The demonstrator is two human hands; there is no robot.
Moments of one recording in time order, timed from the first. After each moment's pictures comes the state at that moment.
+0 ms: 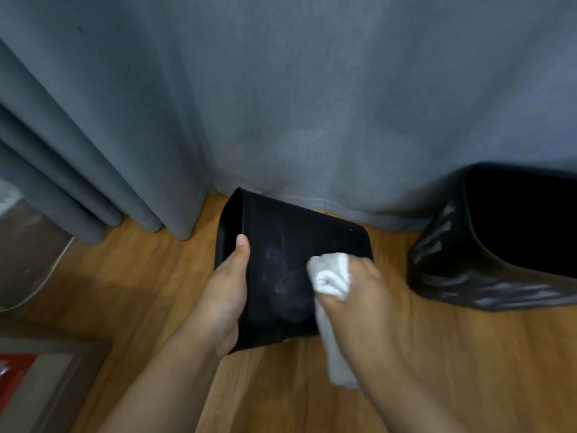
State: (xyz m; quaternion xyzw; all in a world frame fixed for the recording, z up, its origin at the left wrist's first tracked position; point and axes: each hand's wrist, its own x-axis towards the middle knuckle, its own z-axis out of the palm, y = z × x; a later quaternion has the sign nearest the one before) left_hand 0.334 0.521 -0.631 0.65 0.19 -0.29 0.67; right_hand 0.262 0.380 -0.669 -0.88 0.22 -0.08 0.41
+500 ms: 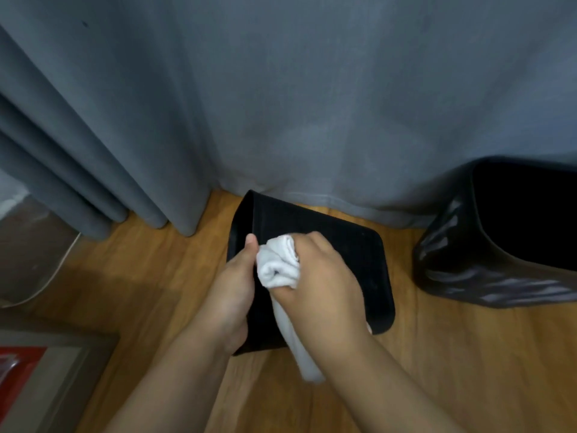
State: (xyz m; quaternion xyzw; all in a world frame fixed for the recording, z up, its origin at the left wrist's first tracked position) left_hand 0.333 0.521 -0.640 0.66 0.17 -0.27 0.68; right_hand 0.283 0.418 -0.630 -0.91 0.08 -0.12 0.39
